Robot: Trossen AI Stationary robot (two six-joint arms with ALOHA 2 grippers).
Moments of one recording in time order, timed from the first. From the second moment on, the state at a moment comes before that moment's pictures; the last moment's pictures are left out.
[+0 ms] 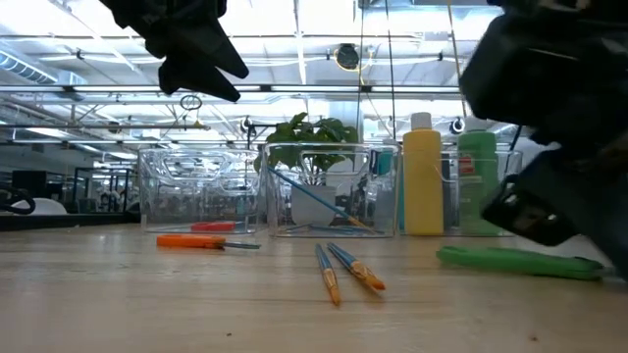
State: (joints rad) left arm -0.26 1.27 0.83 -0.23 -0.35 -0.53; right arm 0.48 1.78 0.77 0.14 -0.39 0.56
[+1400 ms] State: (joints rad) left arm -0.26 1.27 0.83 -0.10 -0.50 -0.54; right arm 0.55 1.85 0.78 0.12 0.12 0.17
